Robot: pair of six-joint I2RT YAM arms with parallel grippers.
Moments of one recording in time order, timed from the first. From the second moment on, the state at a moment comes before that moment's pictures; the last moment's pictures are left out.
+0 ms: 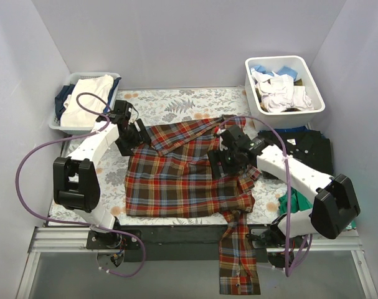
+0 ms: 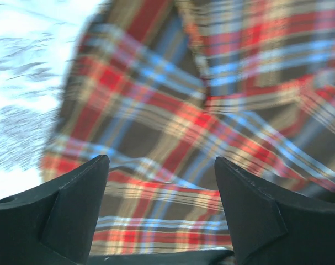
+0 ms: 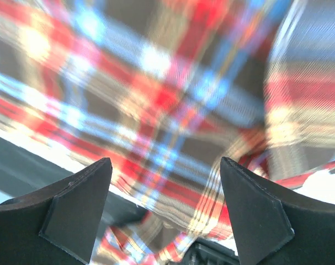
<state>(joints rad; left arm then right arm) -0.16 1.62 1.28 -0.85 0.05 -0.63 0.70 1.37 0.98 -0.78 -0.13 0.32</state>
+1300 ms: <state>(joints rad) -0.29 1.90 1.27 -0.47 0.18 -0.76 0.59 1.52 1.37 -0.77 0.07 0.26</state>
